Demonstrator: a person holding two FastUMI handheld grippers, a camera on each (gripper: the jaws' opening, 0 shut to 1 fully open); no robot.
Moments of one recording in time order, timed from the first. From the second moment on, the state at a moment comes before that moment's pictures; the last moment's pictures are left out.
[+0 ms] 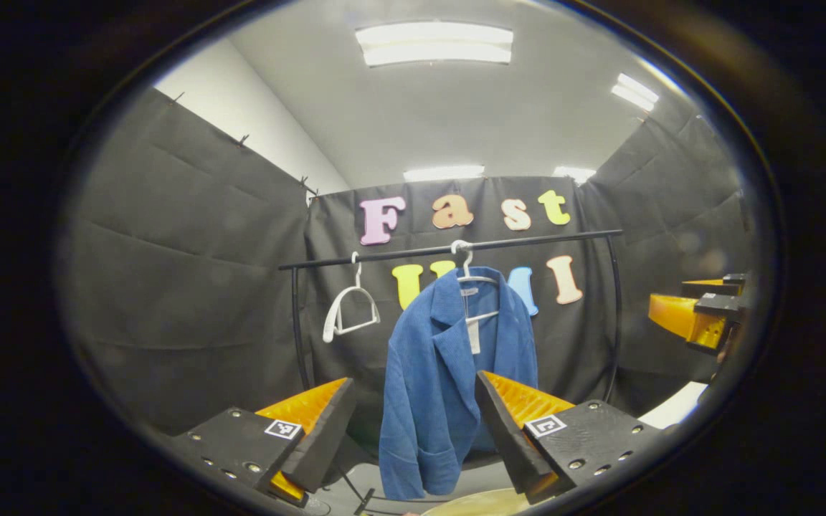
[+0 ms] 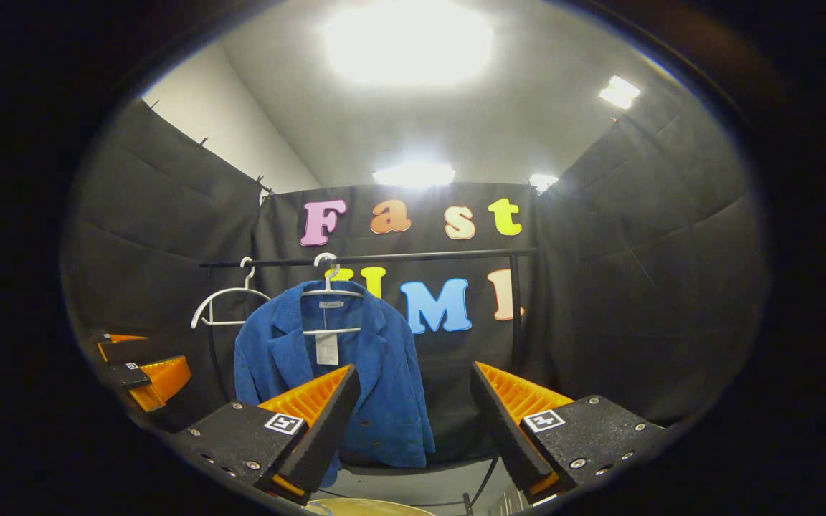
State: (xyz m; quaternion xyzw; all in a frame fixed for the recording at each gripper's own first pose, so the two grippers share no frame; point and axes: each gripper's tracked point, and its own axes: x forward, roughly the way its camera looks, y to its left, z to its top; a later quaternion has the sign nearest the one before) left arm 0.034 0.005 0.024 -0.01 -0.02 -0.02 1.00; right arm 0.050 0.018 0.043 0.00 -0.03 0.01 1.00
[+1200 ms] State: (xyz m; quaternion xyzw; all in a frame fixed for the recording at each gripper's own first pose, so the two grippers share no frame) left arm 0.258 -0.080 -0.004 0.00 0.03 0.05 1.00; right arm 0.304 0.060 0.019 0.02 0.00 0.17 0.99
